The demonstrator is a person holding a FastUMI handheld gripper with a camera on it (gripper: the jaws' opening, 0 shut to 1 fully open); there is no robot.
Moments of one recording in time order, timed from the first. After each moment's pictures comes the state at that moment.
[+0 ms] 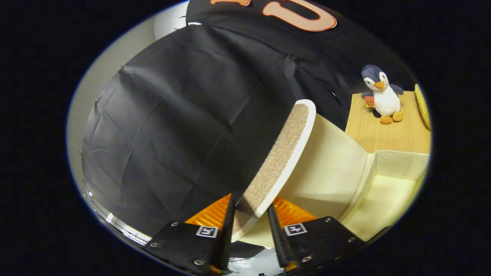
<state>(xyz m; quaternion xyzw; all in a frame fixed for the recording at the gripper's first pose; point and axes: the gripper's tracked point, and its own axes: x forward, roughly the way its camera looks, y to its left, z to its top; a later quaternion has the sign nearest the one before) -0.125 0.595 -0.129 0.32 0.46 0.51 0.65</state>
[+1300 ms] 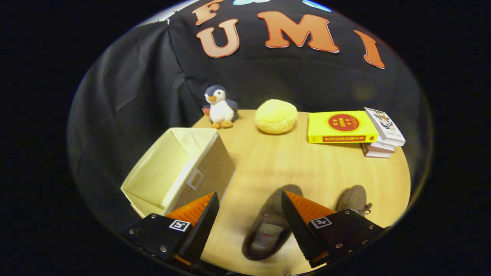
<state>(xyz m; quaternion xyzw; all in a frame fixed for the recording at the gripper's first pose) -0.122 0.208 -0.362 0.07 0.48 0.19 0.86</state>
